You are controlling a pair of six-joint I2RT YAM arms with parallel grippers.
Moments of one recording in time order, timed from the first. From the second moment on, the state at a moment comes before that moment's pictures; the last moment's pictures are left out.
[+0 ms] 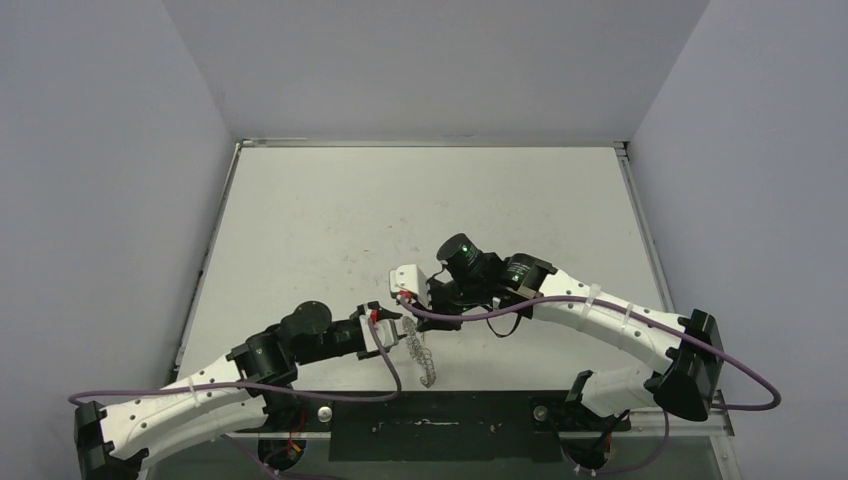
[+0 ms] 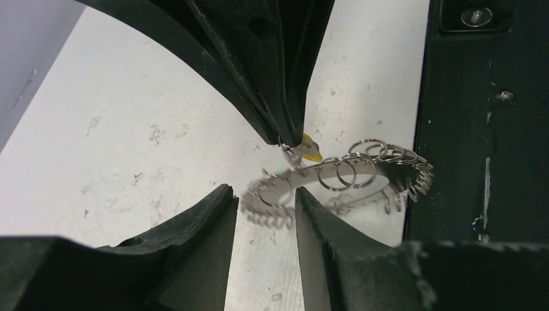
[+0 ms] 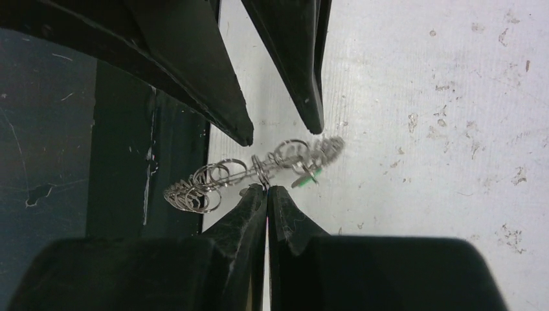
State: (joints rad) left arm -1.06 0.56 0.45 -0.14 0.15 0.33; right arm 1.00 1.34 1.14 -0.65 -0.50 -0.45
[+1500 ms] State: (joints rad) left arm -1.06 0.76 0.34 0.19 0.18 0.24; right arm 1.01 1.36 1.15 -0.63 -0.45 -0.38
